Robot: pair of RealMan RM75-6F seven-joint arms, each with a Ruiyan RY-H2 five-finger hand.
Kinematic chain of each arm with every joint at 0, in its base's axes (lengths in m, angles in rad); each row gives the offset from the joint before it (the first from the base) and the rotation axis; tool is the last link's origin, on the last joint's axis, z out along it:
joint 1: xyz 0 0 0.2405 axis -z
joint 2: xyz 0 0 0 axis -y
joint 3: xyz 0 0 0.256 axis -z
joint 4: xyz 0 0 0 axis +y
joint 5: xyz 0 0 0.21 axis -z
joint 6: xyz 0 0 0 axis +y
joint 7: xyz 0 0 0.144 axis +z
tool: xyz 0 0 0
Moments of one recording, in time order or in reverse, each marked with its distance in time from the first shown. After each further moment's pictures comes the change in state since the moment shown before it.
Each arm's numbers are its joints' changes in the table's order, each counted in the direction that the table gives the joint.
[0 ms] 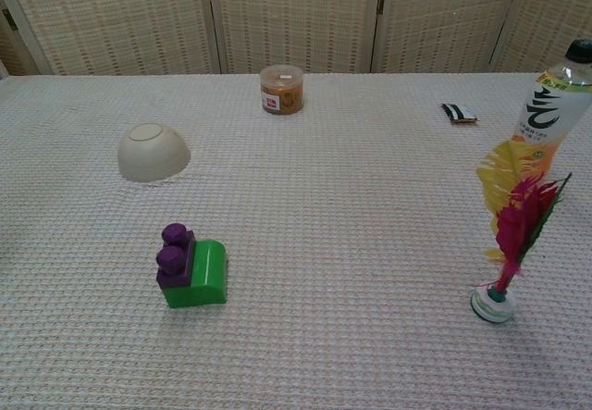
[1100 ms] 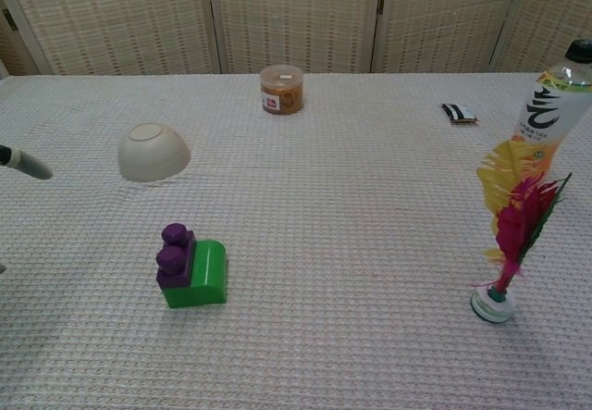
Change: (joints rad) left arm 0.091 0.086 0.037 -0.225 0.106 -0.147 -0.011; right arm 0.016 -0.014 -0.005 0.005 0.010 0.035 0.038
